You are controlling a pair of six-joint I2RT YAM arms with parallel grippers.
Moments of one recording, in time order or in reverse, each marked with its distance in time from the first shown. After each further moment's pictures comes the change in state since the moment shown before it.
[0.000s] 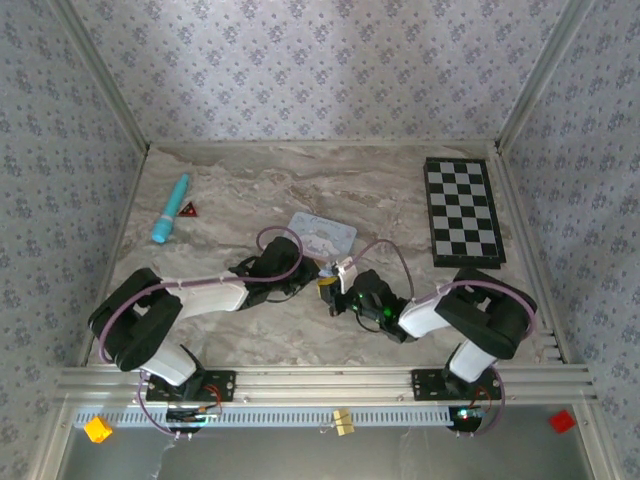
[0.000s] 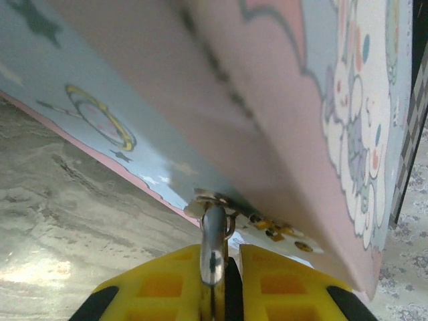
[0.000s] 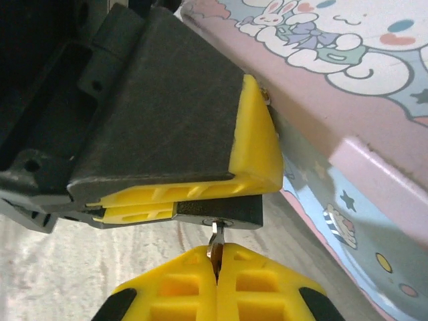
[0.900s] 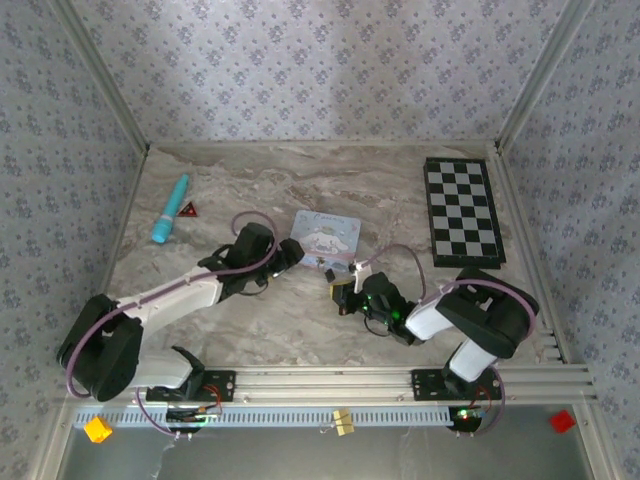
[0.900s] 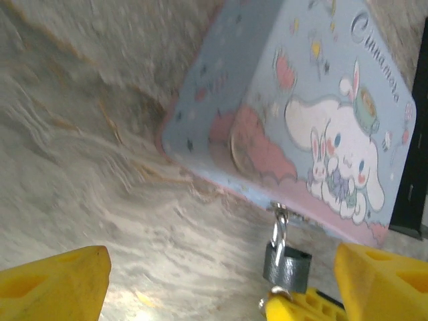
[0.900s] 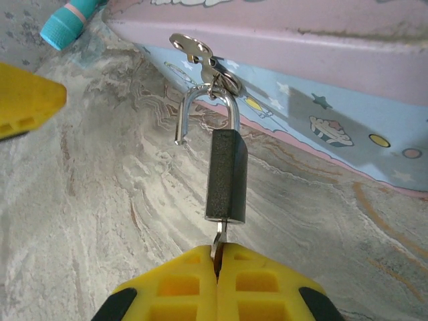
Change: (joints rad) left arm 0.172 -0.203 0.066 -0.352 -0.037 0.306; right arm -0.043 -0.018 -0.077 -0.008 0.041 0.220
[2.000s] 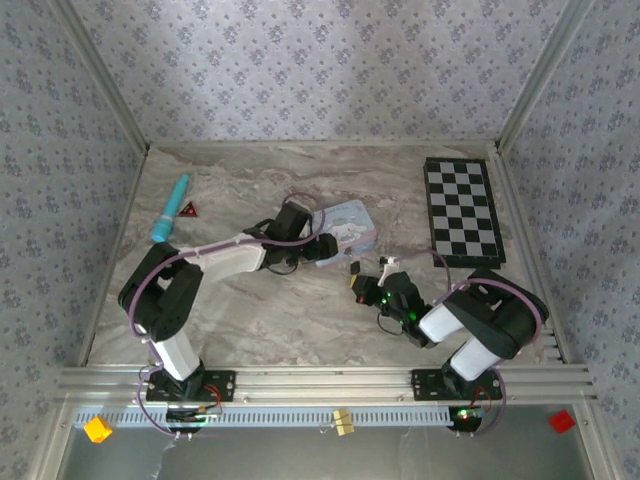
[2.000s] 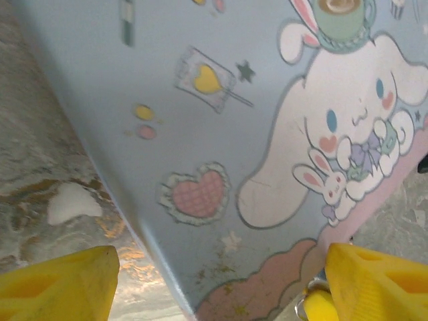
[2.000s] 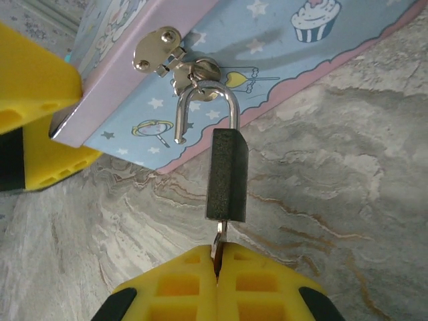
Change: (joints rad) left arm -0.076 0.414 0.313 0.016 0.147 0.243; right arm -0.151 -0.032 -0.113 0.107 0.019 0.259
